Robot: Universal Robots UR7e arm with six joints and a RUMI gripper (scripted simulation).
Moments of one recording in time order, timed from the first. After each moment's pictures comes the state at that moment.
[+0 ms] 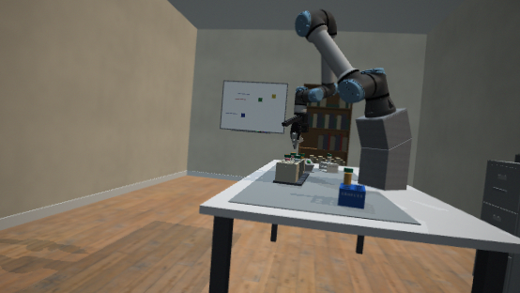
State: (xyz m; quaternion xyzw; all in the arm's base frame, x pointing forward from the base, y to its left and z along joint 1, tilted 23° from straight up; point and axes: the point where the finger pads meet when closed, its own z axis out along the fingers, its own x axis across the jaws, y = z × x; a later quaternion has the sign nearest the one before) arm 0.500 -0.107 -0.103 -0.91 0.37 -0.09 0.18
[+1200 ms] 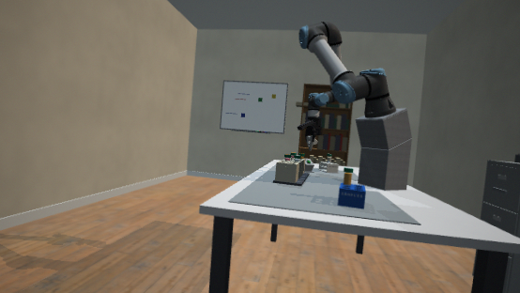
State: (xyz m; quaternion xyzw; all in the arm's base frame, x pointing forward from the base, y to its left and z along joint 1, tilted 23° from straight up) arm 0.436 -0.256 -0.175 -0.91 0.38 -0.06 0.19
